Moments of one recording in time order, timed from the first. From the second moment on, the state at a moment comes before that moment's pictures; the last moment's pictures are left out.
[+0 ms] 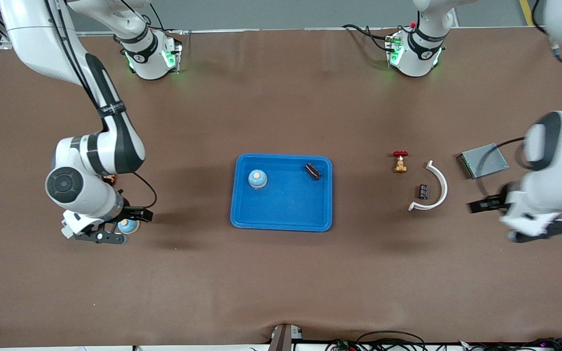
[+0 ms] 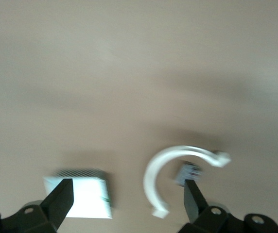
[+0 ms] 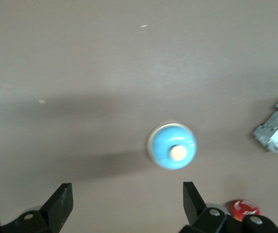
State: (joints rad) left arm 0.37 0.47 -0.37 -1.48 0.28 1.81 -0.21; right arm 0.14 0.52 -0.04 -1.73 -0.08 2.23 0.23
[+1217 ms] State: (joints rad) left arm 0.60 0.40 -0.42 -1.46 0.13 1.85 0.25; right arm 0.03 0.60 -0.03 -1.88 -0.08 2.61 0.09
